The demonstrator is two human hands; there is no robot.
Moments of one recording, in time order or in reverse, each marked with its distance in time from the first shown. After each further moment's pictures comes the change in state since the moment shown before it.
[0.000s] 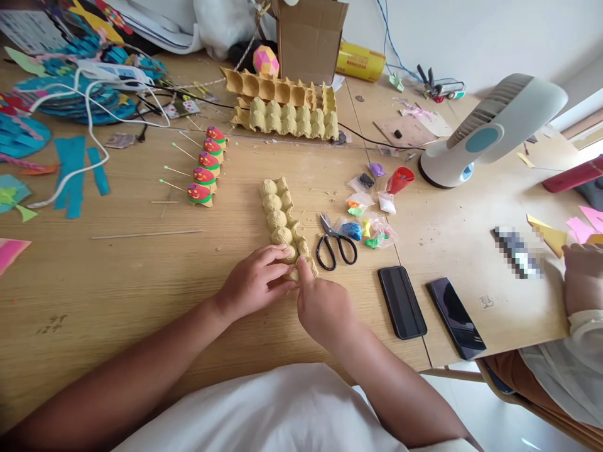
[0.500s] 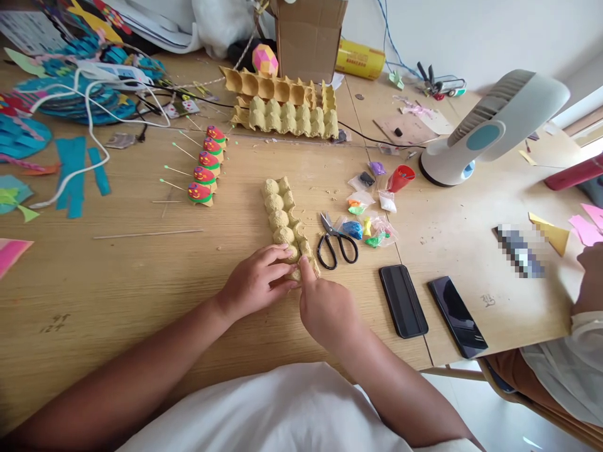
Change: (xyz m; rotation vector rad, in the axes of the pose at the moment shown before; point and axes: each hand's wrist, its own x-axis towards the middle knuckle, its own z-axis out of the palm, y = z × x) left_hand 0.000 -0.002 0.002 -0.008 -0.004 0.013; right_hand 0.003 0.001 0.000 0.011 0.033 -0.003
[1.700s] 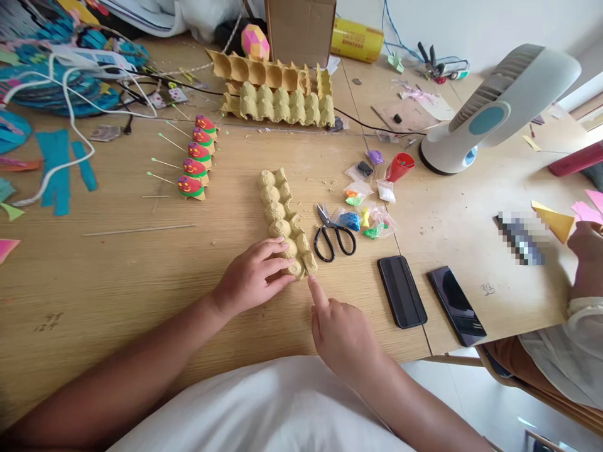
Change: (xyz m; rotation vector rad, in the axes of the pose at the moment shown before) left_hand 0.000 0.006 0.000 0.029 0.031 0.005; right_hand -0.048 0.017 0.026 0.080 -0.098 -0.008
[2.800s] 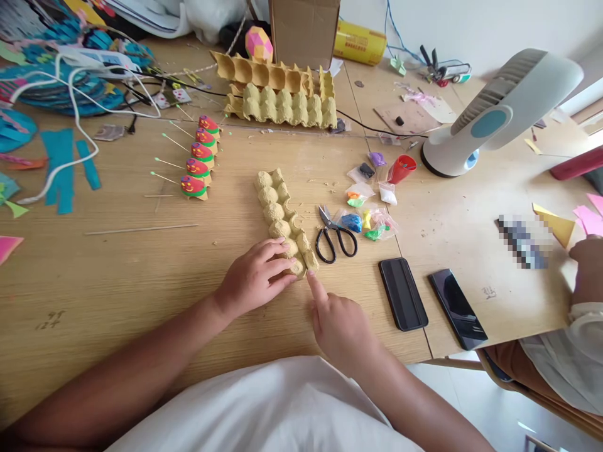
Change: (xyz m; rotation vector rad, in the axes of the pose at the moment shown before) left_hand 0.000 0.002 0.002 0.050 -0.008 -0.004; right_hand 0.010 0.008 0.008 0.013 0.106 -0.065
